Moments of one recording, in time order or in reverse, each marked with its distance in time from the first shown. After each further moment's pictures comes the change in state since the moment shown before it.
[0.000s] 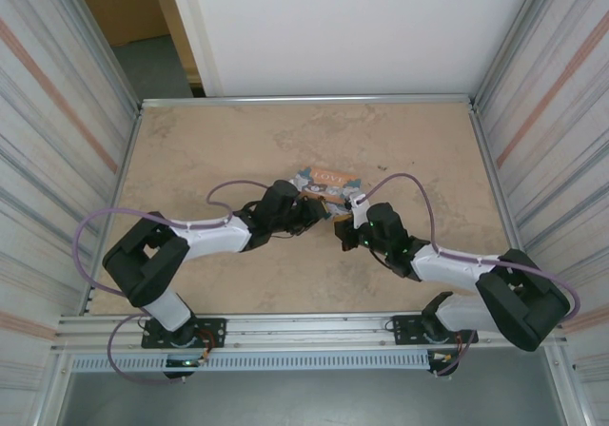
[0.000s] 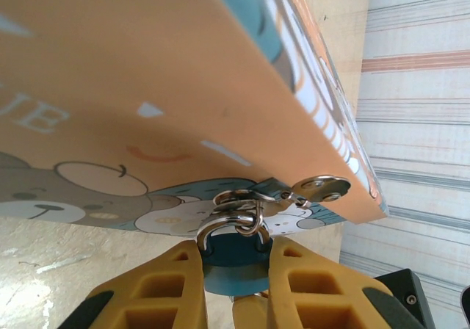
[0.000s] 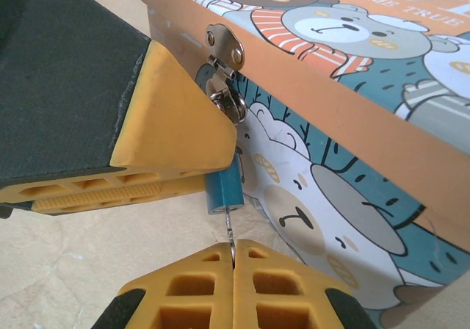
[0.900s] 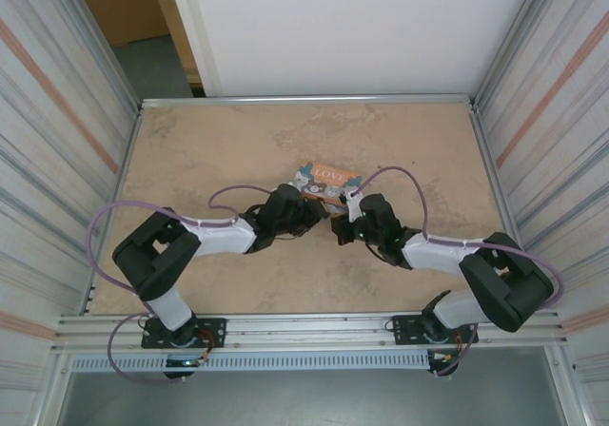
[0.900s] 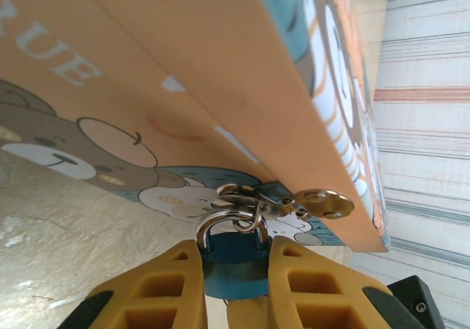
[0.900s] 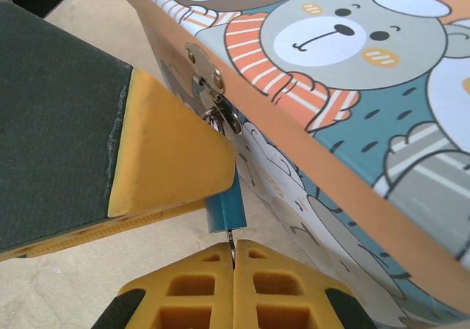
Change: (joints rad) left arm -0.015 0.070 -0.013 0.076 -0.081 -0.060; right arm -0.030 0.145 0.095 -0.039 -0.039 0.024
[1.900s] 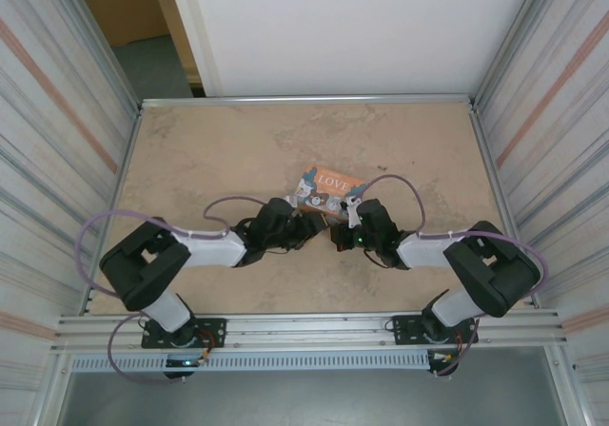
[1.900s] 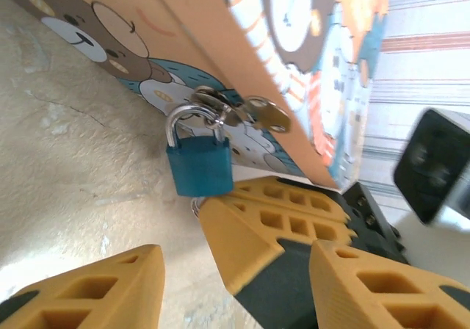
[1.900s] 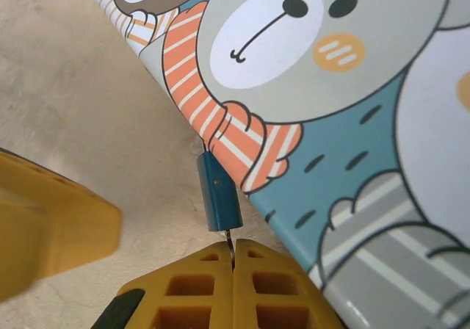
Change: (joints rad) left arm -0.011 -0.125 -0.166 0.064 0.079 0.017; right arm -0.008 0.091 -0.024 0.017 -0.061 0.146
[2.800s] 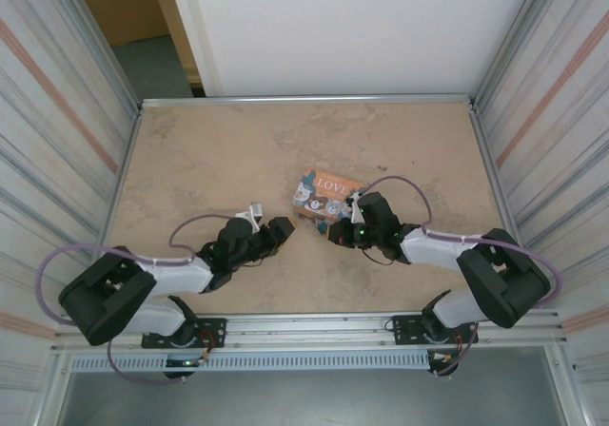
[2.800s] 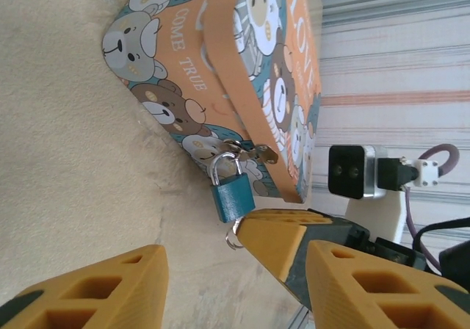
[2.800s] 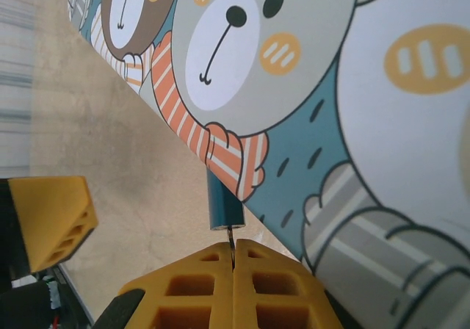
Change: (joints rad) left arm 0.079 -0.217 -0.339 0.304 -0.048 -0.062; right arm -0.018 -0.073 0.066 -0.196 -0.156 0.354
